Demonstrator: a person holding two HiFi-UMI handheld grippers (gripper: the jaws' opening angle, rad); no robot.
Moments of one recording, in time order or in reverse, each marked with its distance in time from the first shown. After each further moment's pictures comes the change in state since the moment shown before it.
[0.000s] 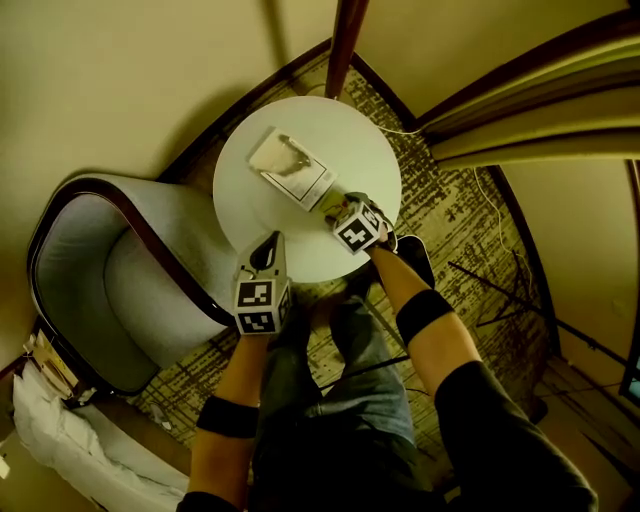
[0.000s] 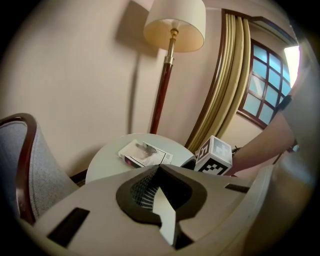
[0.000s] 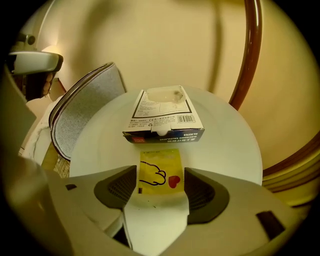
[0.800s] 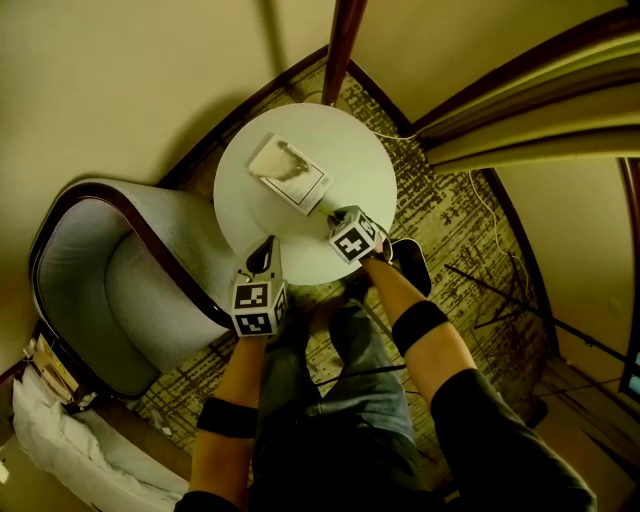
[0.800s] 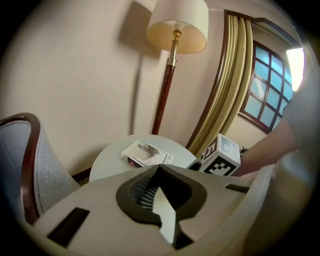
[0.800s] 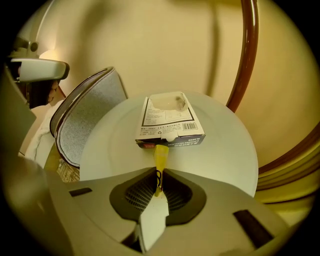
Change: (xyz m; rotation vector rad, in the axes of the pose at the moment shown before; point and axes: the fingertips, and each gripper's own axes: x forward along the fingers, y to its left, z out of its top) left arm -0.007 0.013 -0.006 -0.004 -0.007 0.034; right arm -0.019 0.015 0.004 0.033 -0.013 -0.004
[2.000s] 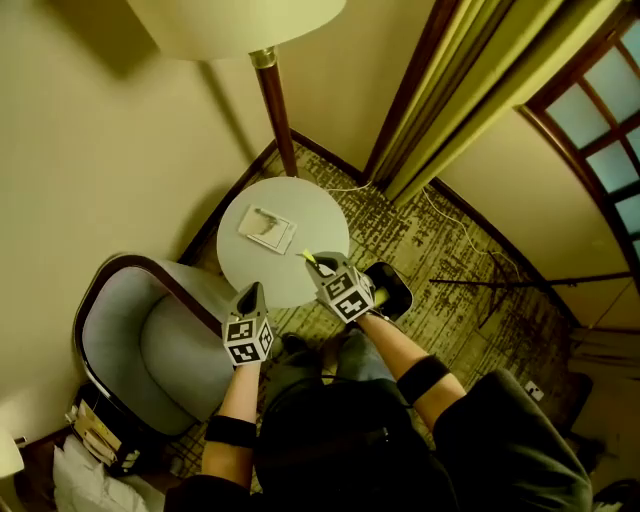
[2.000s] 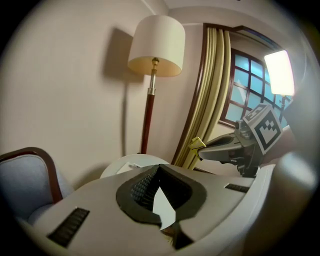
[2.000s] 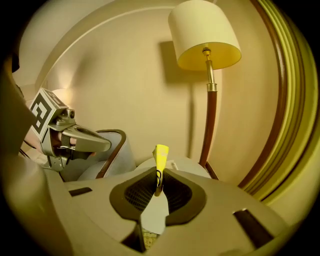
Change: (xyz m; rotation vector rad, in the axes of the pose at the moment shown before) left arm -0.140 -0.068 0.077 0.098 -0.096 -0.078; right arm -0.303 0.074 0.071 0.097 -0.533 -0.135
